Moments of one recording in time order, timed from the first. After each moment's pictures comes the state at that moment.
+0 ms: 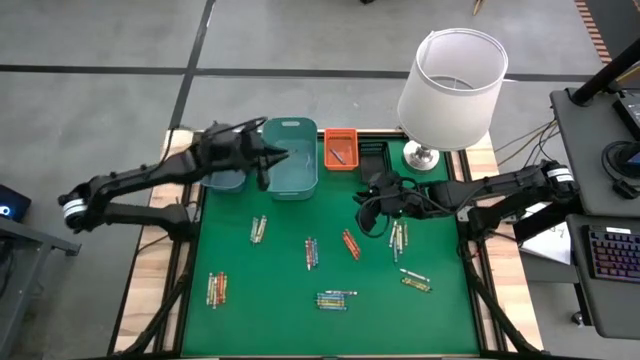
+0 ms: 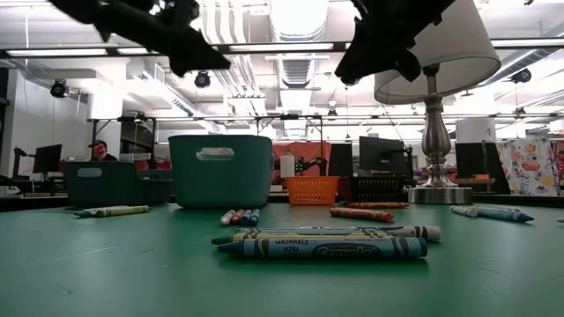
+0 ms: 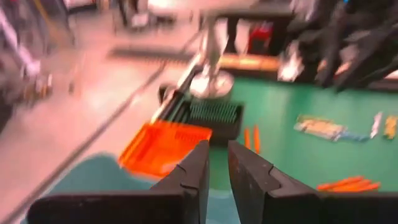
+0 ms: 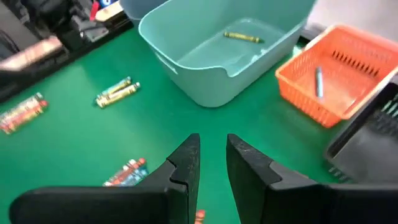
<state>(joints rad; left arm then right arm) 0.47 1.01 0.75 0.02 0.14 0.13 0.08 1.31 0.97 -0.32 0.43 0.63</state>
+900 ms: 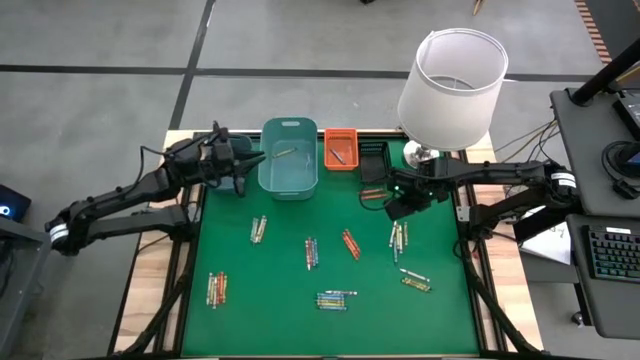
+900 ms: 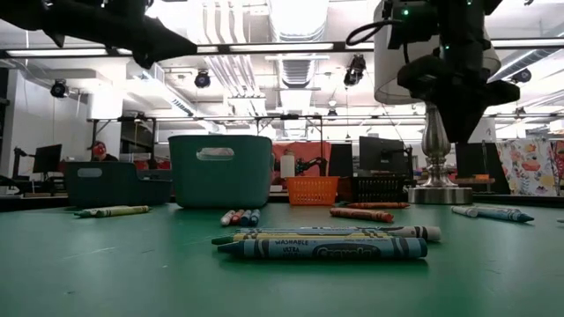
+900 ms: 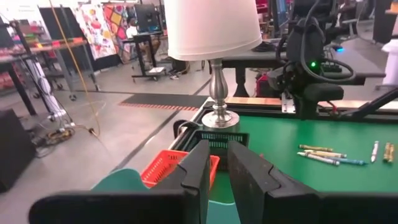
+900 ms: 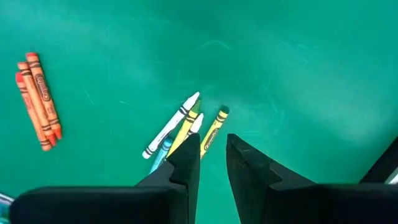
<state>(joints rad) 0.50 0.69 0.54 0.09 0.14 0.12 -0.20 1.30 0.97 -1.11 -0.05 0.97</state>
